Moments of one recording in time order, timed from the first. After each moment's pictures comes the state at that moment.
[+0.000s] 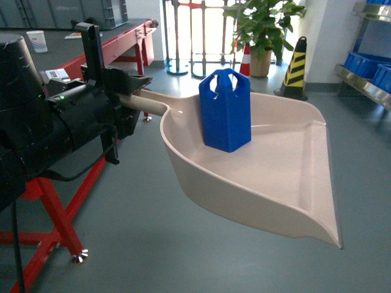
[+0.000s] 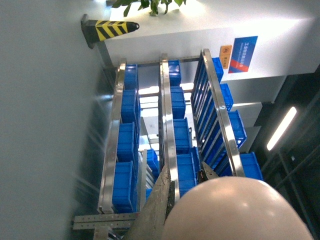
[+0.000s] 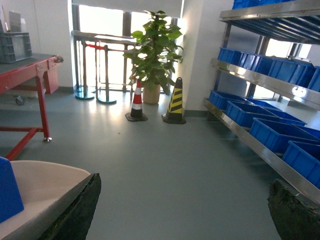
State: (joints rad) left arm -0.24 2.07 0.84 1.28 0.18 -1.49; right arm 0.62 0.59 0.33 0.35 0.84 -0.13
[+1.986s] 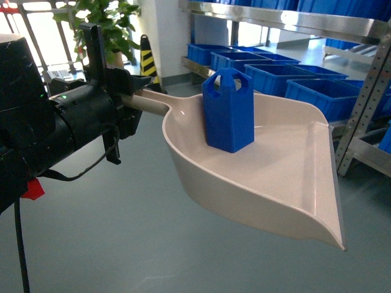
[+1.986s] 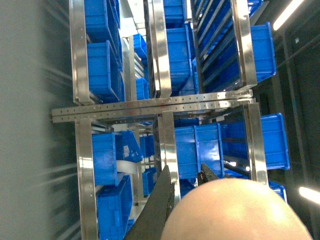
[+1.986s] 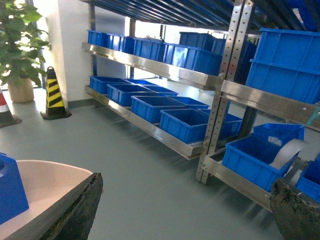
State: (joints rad) left arm -0.25 2.07 0.85 1.27 0.18 -1.49; right arm 0.62 0.59 0.33 0.35 0.83 -0.13
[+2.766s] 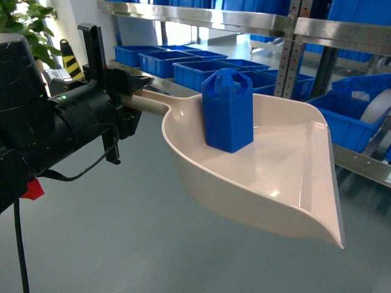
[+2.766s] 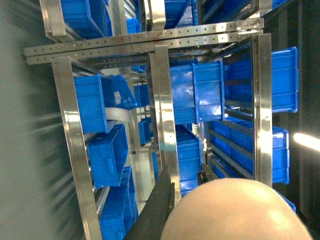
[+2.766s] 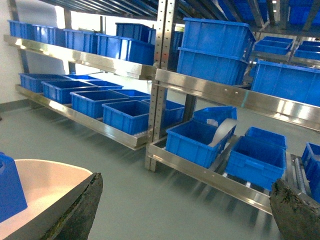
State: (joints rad) left arm -0.24 2.07 0.85 1.27 0.18 -1.49; right arm 0.62 0.59 0.33 0.35 0.83 -0.13
